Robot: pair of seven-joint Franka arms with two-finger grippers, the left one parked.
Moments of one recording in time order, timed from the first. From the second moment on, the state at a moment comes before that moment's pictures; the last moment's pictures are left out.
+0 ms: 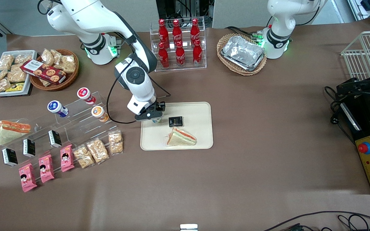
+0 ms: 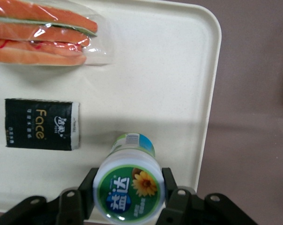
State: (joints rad) arm 0.69 0.33 -0.02 -2.18 0.00 2.54 0.55
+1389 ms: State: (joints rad) arm 0.49 -0.01 -0.15 -2.03 -0.01 2.15 0.44
